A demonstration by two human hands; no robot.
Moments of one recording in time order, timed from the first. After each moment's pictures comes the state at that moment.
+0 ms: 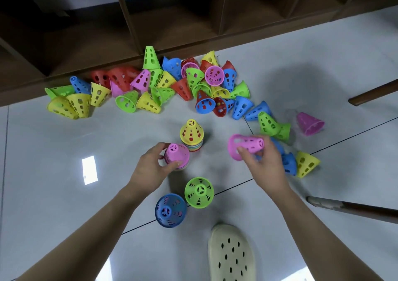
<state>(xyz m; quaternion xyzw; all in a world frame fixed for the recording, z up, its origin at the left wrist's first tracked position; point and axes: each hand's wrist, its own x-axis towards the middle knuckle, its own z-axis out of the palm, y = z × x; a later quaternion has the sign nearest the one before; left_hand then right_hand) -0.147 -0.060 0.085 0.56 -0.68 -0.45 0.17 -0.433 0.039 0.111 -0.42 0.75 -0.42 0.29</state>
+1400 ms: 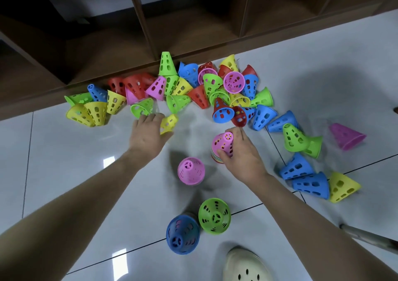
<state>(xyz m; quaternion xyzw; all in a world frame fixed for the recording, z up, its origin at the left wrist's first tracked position) -0.141 -0.193 0.078 0.57 -0.82 -0.07 0.03 -0.387 -0.064 0.083 -0.60 0.72 -0.24 0.25</state>
